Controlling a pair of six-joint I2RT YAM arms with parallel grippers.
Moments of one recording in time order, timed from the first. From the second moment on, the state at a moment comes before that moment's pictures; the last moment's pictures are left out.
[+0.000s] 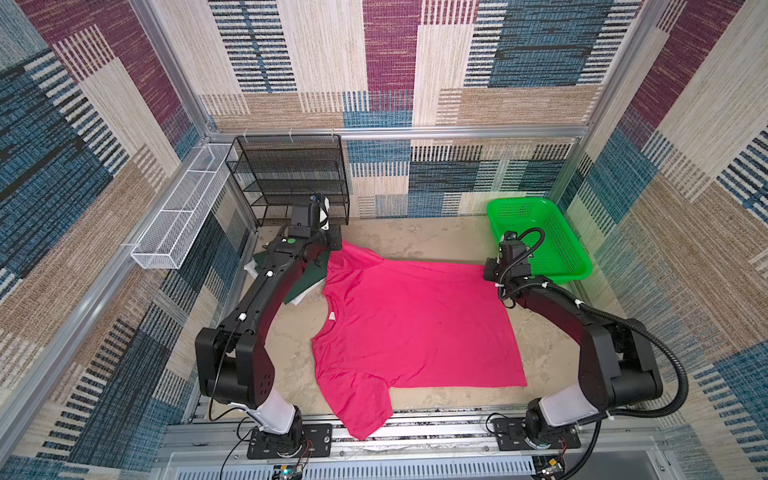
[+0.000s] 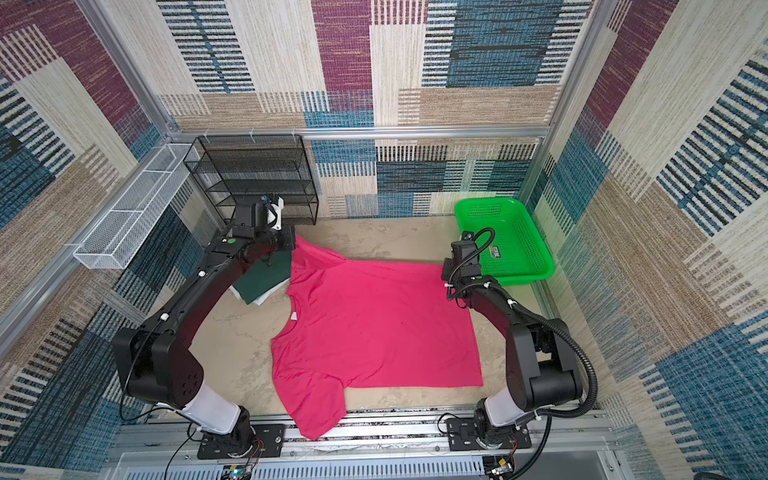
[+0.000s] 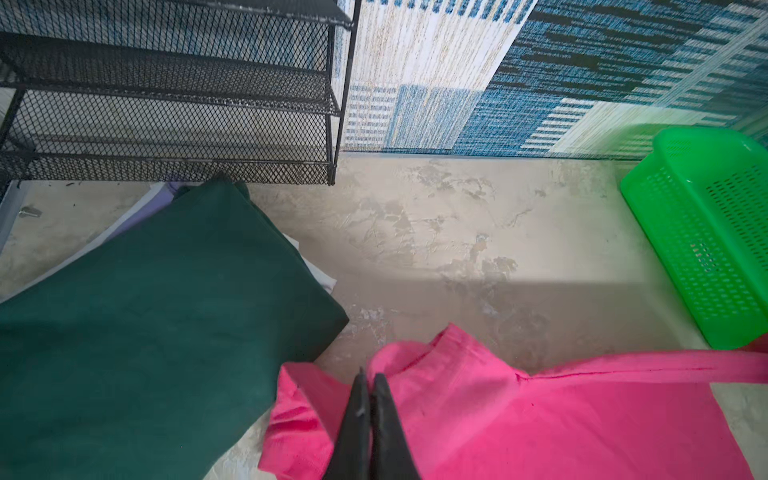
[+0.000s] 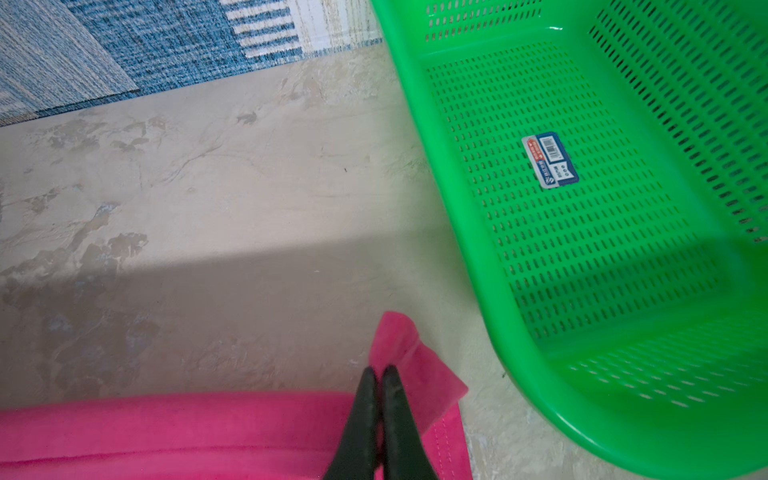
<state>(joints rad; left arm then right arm) -0.19 1.59 1.45 -0.50 0.06 -0.19 0.15 1.51 0.92 -0.09 0.23 0.27</state>
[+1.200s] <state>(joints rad) -0.21 0.92 0.53 -0.40 0.17 -0.47 0.15 1.24 0.54 -0.06 0.23 0.39</state>
